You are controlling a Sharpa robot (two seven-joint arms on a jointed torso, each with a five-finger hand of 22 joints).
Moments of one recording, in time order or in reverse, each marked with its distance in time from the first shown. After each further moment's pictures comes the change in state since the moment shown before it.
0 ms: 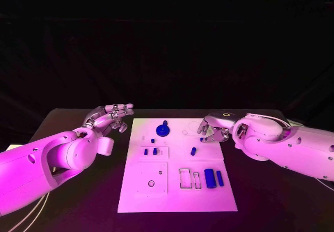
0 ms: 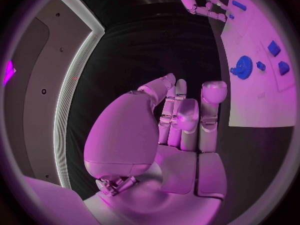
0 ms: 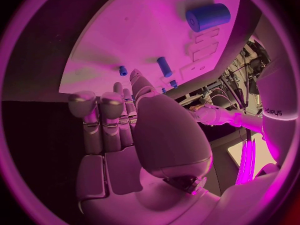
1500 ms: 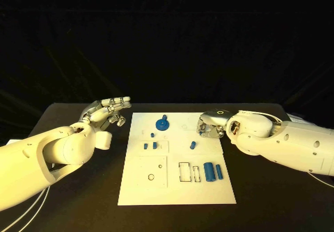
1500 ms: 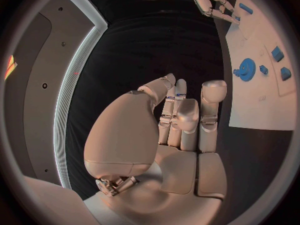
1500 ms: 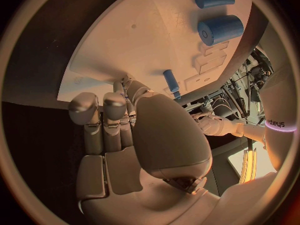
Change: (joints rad) left arm -0.001 -0.016 0.000 0.022 0.053 0.000 0.020; left_hand 0.000 0.000 -0.008 -0.003 0.000 0.000 0.000 0.000 -0.002 0.000 0.000 0.004 0.003 -0.004 0.004 0.000 -0.003 0.000 0.000 0.000 -0.018 -0.009; right arm -0.033 0.060 0.007 -0.063 -0.078 0.036 -0.014; right_hand 0.026 0.026 0.252 -0.031 -0.109 0.110 -0.006 0.017 0.016 0.117 -0.023 -0.017 -0.142 0.012 -0.013 0.006 0.011 0.000 0.049 -0.027 0.032 0.066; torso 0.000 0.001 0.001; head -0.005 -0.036
